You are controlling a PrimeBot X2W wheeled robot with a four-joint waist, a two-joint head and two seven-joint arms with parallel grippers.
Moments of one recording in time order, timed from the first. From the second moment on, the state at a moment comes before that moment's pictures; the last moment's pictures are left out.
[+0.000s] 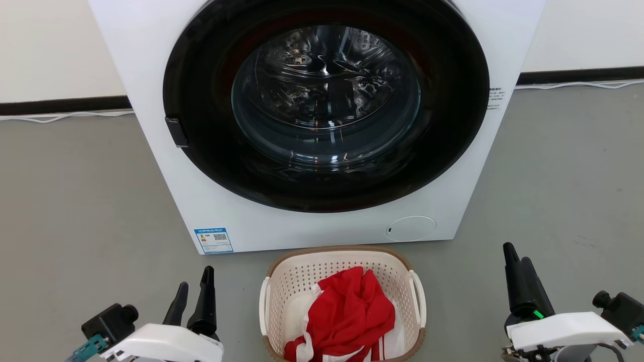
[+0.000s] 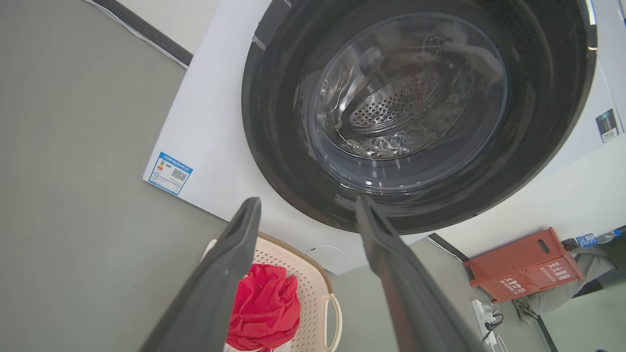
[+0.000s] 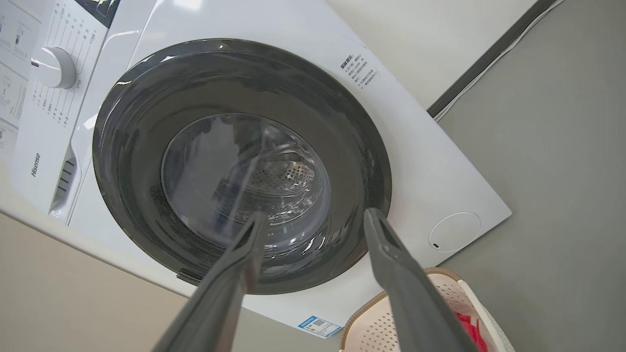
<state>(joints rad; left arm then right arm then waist) 0.04 0.07 -0.09 0.12 -0.83 0.08 -0.06 0.00 -0.03 -0.06 0.18 0.87 0.12 -0.06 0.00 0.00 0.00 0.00</state>
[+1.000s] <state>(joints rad) 0.06 0.10 -0.19 0.05 -0.48 0.17 -0.15 0.02 -0.04 -0.02 0.12 0.51 0.12 -0.15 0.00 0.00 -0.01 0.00</state>
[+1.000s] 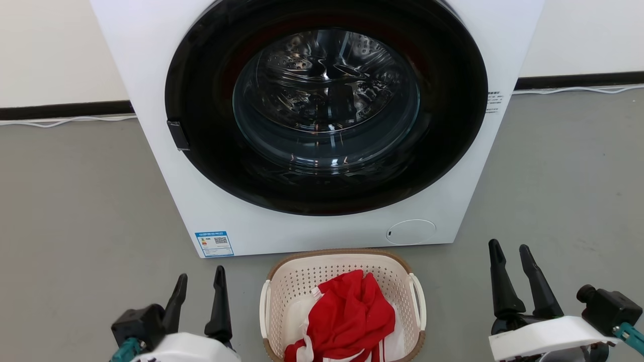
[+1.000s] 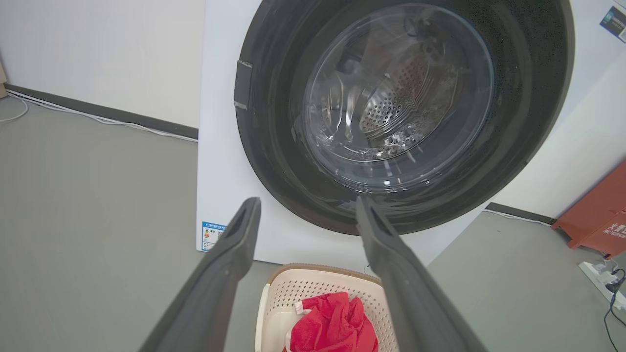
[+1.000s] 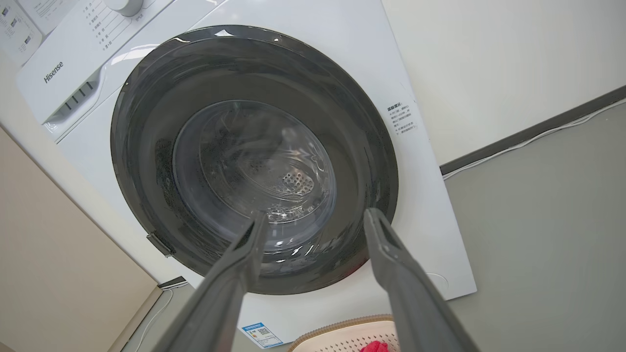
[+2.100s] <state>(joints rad) 0.10 0.10 -0.26 -0.01 -0.08 0.23 -0.25 0.03 -0.04 0.01 0.09 0.10 0.12 -0.24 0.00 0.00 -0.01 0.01</state>
